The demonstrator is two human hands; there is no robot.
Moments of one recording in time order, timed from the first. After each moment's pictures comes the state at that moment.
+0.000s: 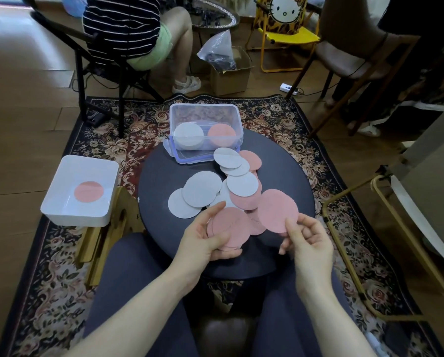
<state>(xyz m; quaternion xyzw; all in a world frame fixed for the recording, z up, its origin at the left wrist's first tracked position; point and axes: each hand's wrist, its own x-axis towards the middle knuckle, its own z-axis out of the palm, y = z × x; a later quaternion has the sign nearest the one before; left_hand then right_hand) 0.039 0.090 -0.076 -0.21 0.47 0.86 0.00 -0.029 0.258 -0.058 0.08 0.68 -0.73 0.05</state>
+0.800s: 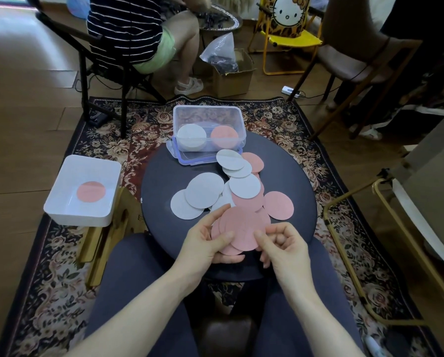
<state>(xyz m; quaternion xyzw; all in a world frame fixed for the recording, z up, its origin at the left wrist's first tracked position) 0.039 0.089 -0.076 -0.20 0.49 0.85 0.02 -0.016 0.241 -0.064 0.00 0.74 -0.66 0.15</state>
